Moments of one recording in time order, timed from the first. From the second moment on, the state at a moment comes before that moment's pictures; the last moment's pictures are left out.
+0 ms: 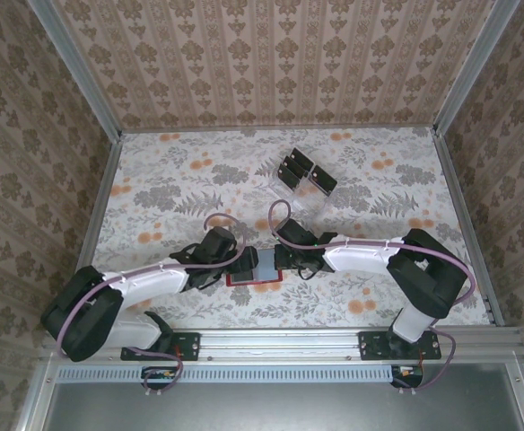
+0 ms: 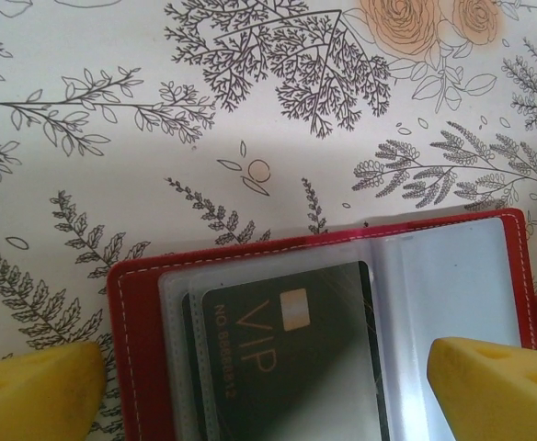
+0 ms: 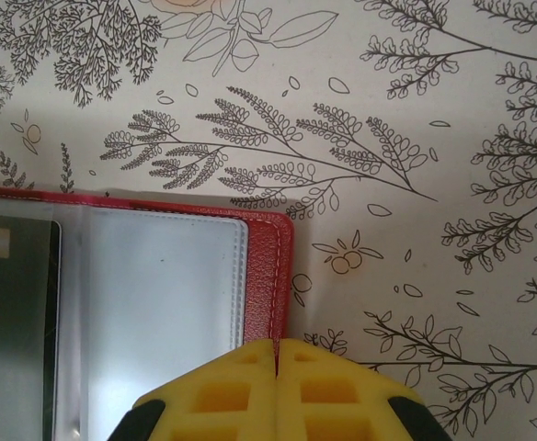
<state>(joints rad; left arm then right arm) -0.78 1.30 0.47 -0.08 -0.03 -0.78 0.85 1.66 0.85 -0.21 0.07 0.76</state>
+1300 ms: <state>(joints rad) -1.01 1.54 0.65 0.28 0.01 -0.88 0.63 1.48 0.57 0.00 -0.08 0.87</state>
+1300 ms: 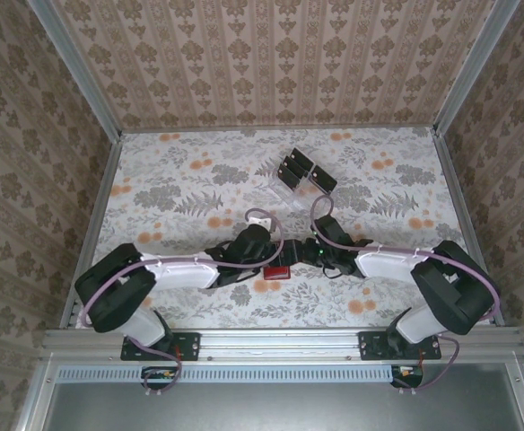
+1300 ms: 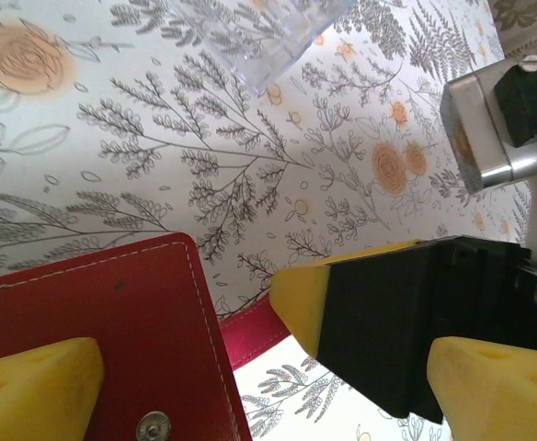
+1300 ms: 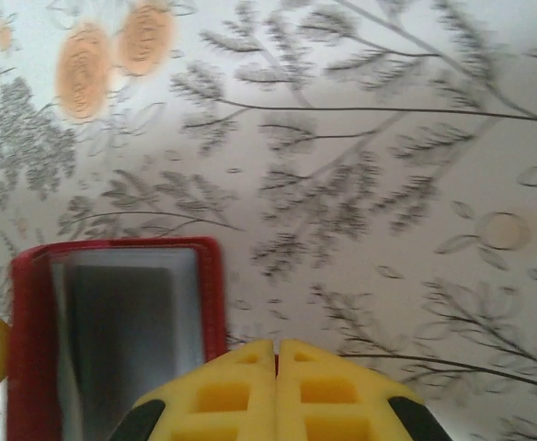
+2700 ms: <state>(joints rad) -0.96 1.37 0.65 -0.28 -0.03 -0.71 0.62 1.45 0.64 -0.10 -0.11 0.78</state>
